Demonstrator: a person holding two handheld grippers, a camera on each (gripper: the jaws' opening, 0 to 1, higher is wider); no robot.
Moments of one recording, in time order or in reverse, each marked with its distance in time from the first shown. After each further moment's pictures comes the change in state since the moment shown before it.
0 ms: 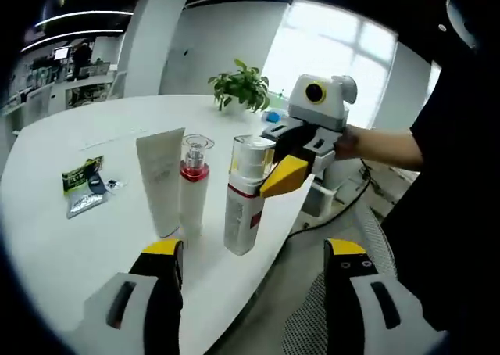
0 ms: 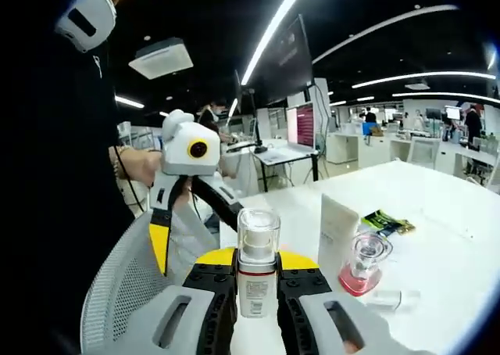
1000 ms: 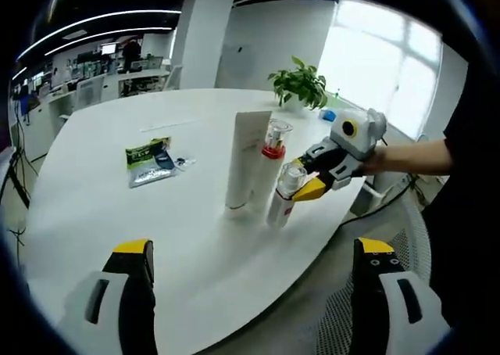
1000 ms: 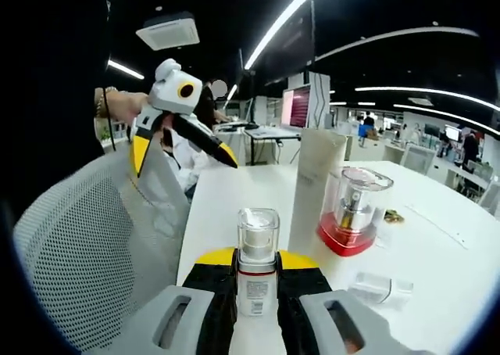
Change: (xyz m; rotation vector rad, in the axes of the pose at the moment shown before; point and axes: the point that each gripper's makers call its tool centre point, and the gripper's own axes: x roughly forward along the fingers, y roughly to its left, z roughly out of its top) left arm -0.047 0.058 -0.026 -0.067 0.010 0.296; right arm 0.016 -0.039 -0.069 -0.142 0.066 -0.046
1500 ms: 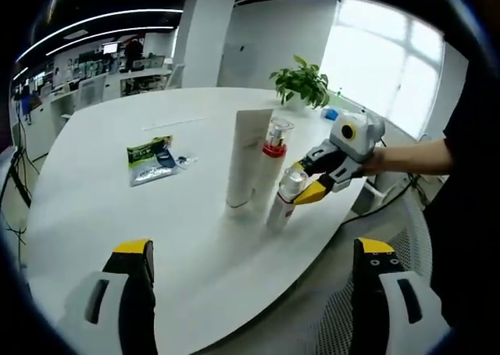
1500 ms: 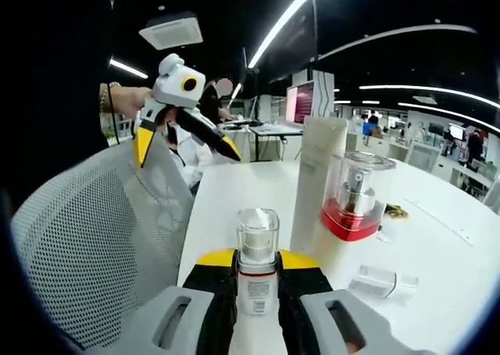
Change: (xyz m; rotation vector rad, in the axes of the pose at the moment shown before) left arm 0.006 -0.002 0.001 0.001 0.007 0.000; right arm -0.001 0.003 -0.005 0.007 0.010 0.030
